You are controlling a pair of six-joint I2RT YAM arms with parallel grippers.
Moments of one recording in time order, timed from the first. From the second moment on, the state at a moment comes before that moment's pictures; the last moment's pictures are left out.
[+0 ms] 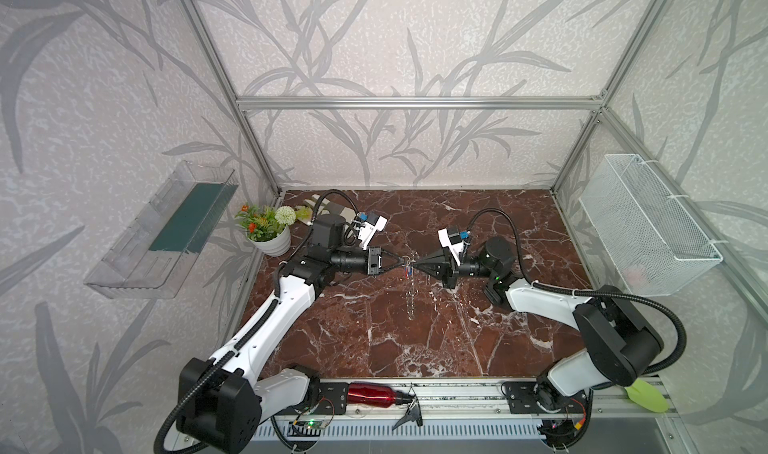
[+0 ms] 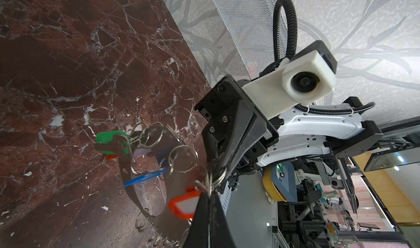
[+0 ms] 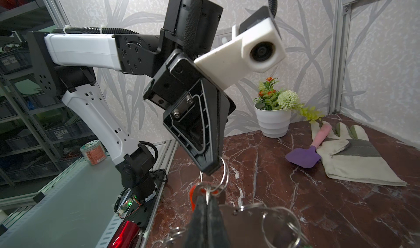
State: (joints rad) left arm -0.30 1.18 0.94 -0.32 1.00 -0.45; right arm 0.58 1.54 0.70 0.98 -0.98 0.32
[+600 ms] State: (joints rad) left arm -0.26 0.96 0.72 -0.22 0.53 -0.45; right arm 0.56 1.50 0.64 0.70 -0.77 0.19
